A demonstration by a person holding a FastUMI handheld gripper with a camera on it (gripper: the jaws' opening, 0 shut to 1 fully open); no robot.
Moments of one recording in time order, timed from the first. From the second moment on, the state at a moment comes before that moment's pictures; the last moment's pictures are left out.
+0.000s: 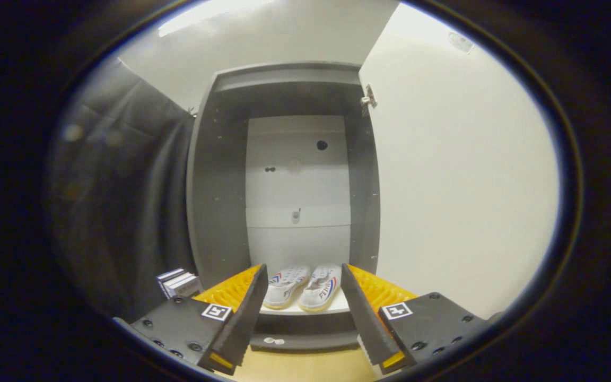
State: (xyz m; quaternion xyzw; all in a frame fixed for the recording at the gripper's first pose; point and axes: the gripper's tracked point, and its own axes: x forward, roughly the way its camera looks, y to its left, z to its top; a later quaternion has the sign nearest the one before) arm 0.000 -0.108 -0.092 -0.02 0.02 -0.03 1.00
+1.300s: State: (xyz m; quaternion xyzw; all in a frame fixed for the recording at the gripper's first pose) arm -0.228 -0.388 0.004 -0.03 -0.05 -0.22 0.97
